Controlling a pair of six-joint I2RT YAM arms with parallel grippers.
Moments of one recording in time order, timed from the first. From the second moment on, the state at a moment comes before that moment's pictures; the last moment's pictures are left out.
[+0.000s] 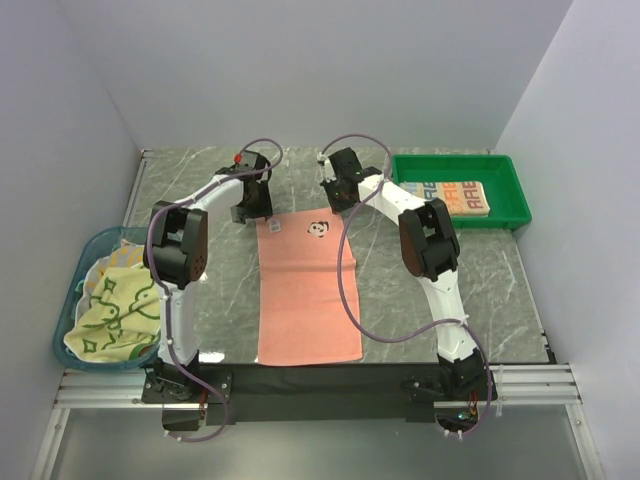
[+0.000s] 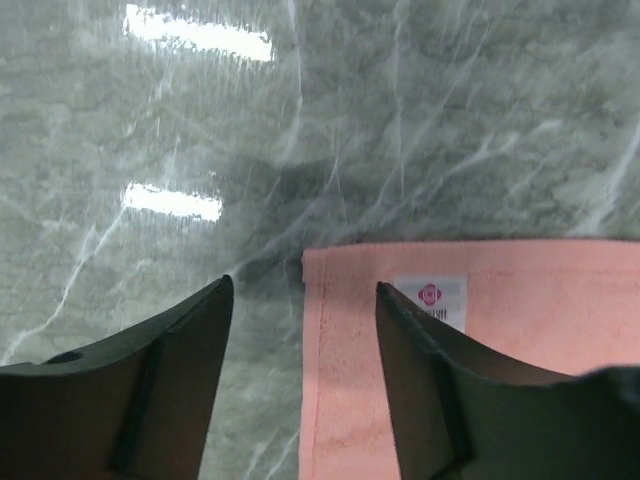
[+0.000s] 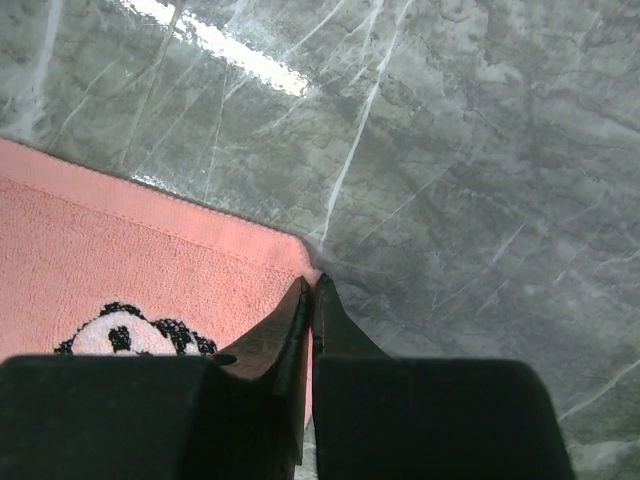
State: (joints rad) left arm -0.29 2.11 1.62 -0.63 -0.19 -0.46; right arm 0.47 2.36 1.93 -0.53 -0.05 -0.01
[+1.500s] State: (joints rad) left arm -0.31 2.24 1.97 -0.65 -0.28 -0.37; right arm 0.46 2.31 1.90 -0.43 0.04 0.00
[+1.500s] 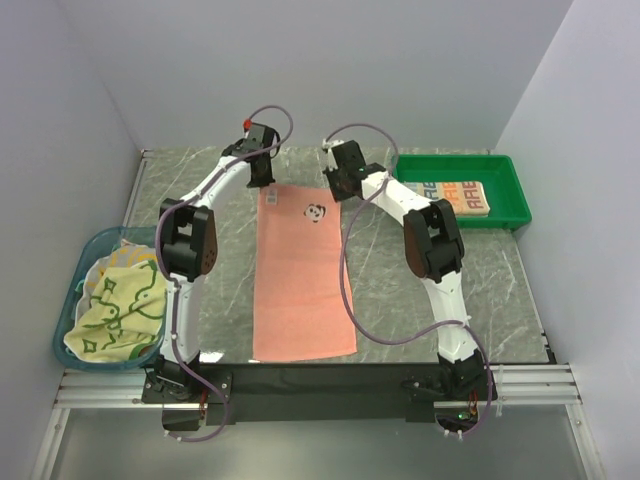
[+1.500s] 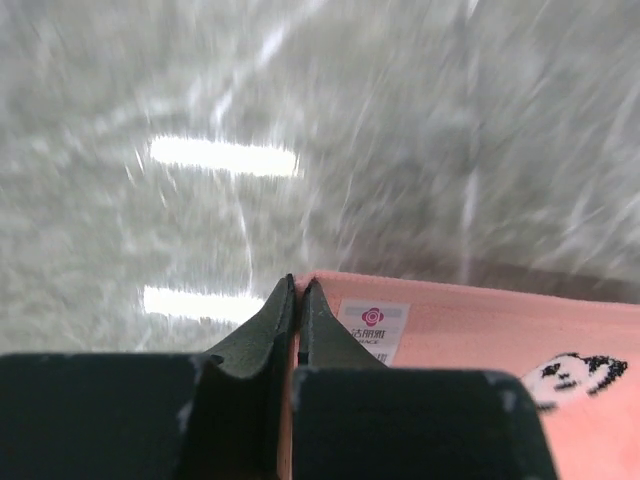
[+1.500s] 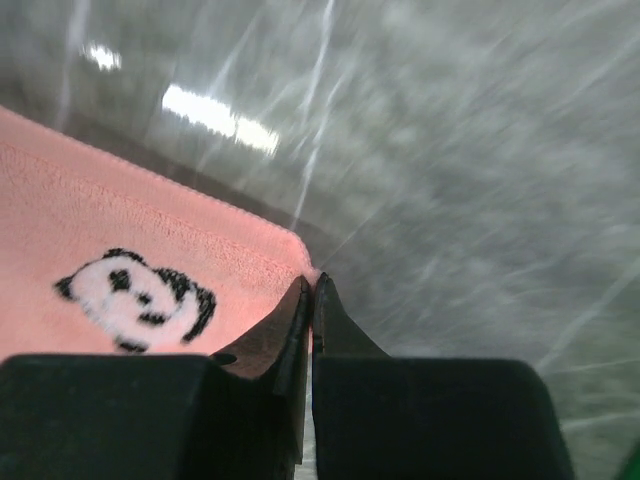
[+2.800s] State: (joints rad) left arm -0.24 1.84 1.53 -0.38 -0.04 -0.38; right arm 0.46 1.88 1.57 -0.25 0.00 0.00
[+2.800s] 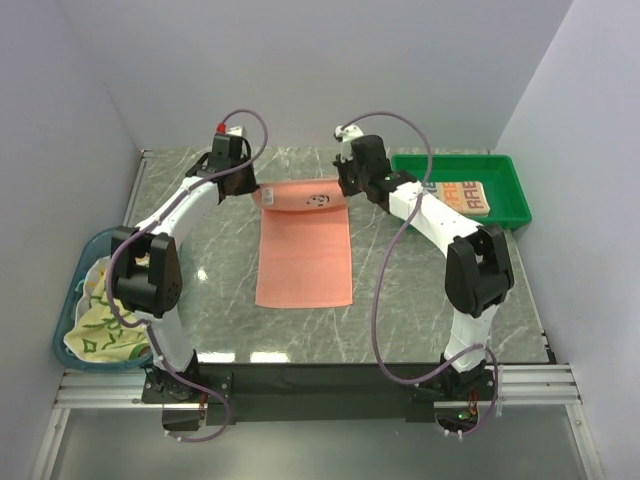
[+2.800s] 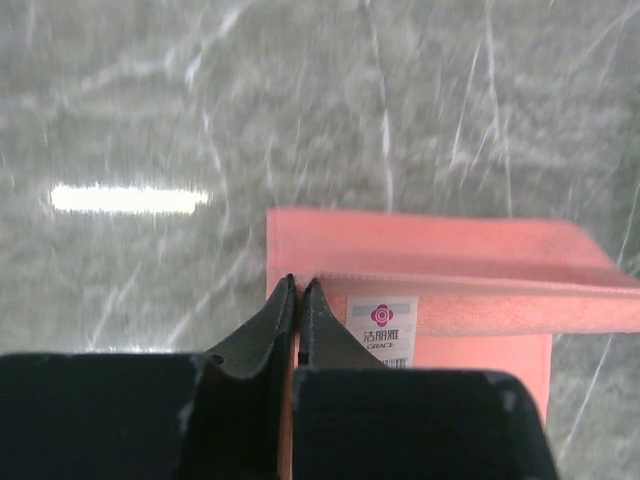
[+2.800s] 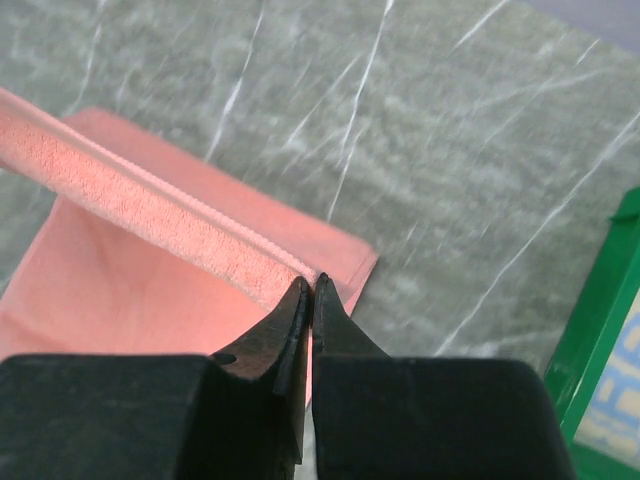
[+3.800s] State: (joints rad) left arm -0.25 1.45 0.98 -0.45 0.13 -0.57; right arm 0.63 1.61 1.15 -0.32 0.12 0.16
